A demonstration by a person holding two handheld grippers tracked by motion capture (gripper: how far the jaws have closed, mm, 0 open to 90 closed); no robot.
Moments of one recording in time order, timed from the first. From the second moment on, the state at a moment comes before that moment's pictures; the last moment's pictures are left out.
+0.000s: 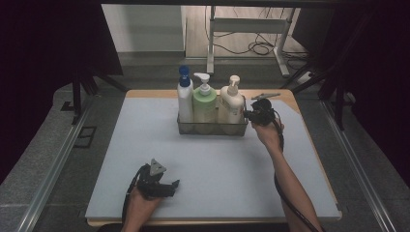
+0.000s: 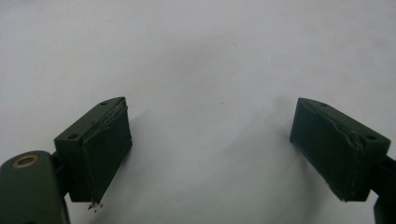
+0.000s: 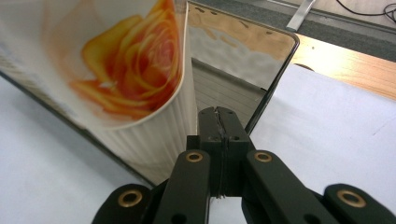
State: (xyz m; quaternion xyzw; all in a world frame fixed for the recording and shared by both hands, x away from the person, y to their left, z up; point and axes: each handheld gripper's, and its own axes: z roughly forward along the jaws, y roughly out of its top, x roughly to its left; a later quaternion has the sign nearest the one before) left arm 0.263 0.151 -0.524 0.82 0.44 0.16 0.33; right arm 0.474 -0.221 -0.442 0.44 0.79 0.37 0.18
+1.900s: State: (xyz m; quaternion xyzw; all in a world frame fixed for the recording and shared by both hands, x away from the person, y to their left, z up) left arm 0.263 0.151 -0.524 0.82 0.44 0.16 0.33; right arm 0.486 -0.185 -0.464 0.43 0.82 0.36 0.14
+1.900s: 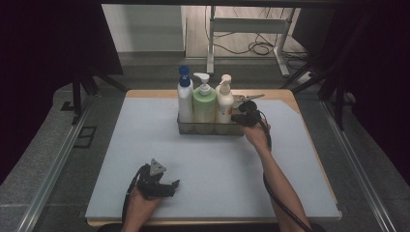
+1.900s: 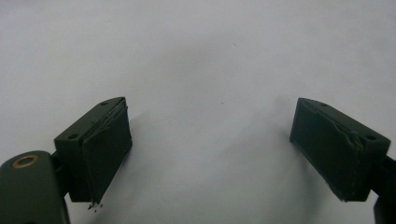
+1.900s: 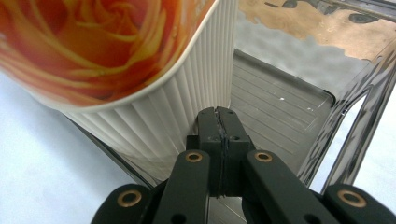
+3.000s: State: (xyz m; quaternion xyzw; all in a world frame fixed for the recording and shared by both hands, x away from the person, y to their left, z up) left arm 0.263 0.151 -0.524 0.82 0.44 0.16 0.33; right arm 0.484 -0.183 -0.469 0.43 0.82 0.36 0.13
